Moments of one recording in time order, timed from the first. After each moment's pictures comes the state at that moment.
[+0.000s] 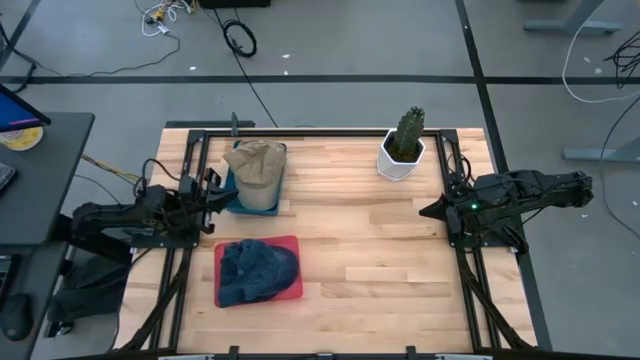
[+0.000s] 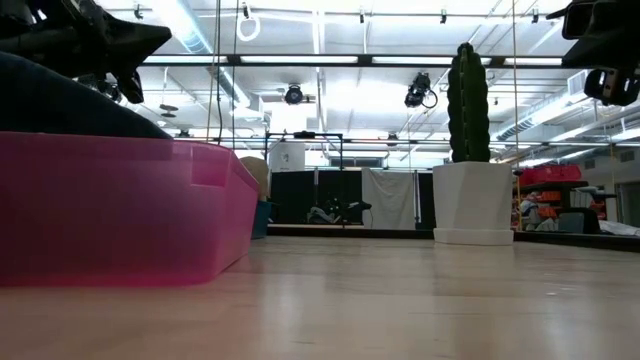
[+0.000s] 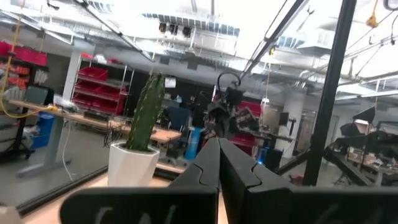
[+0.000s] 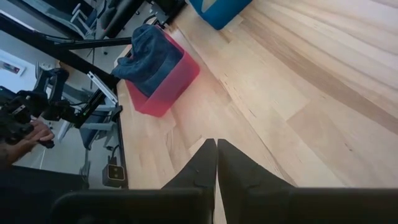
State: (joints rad) left arm 0.02 0.00 0.01 0.37 -0.15 -0.20; right arm 0.20 0.35 0.63 -0.80 0.11 0.88
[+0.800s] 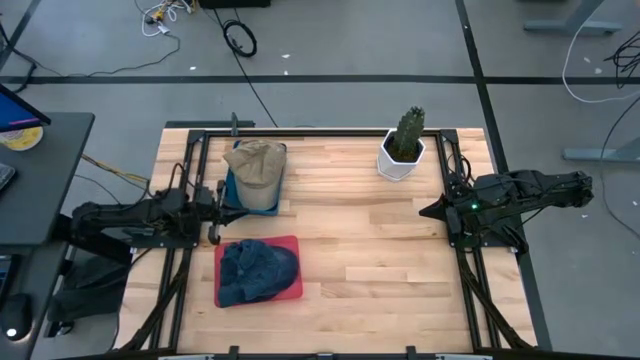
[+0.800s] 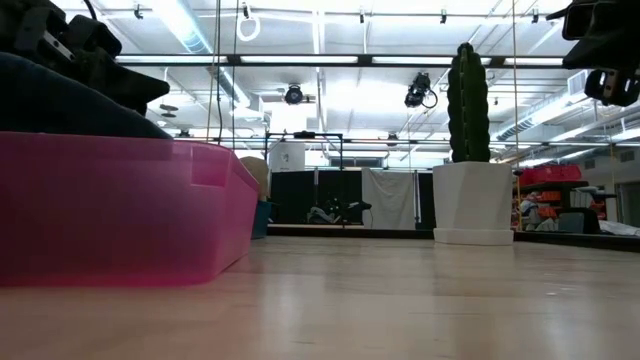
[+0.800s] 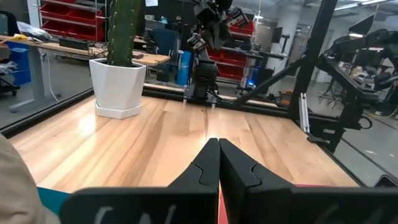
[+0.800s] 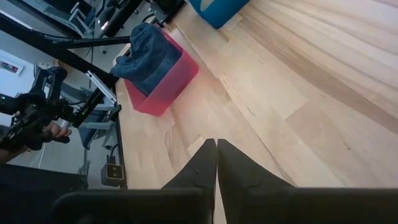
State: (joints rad) left arm 0.02 0.01 0.01 0.02 -0.02 -0.17; right arm 0.20 0.35 0.63 -0.81 0.11 0.88
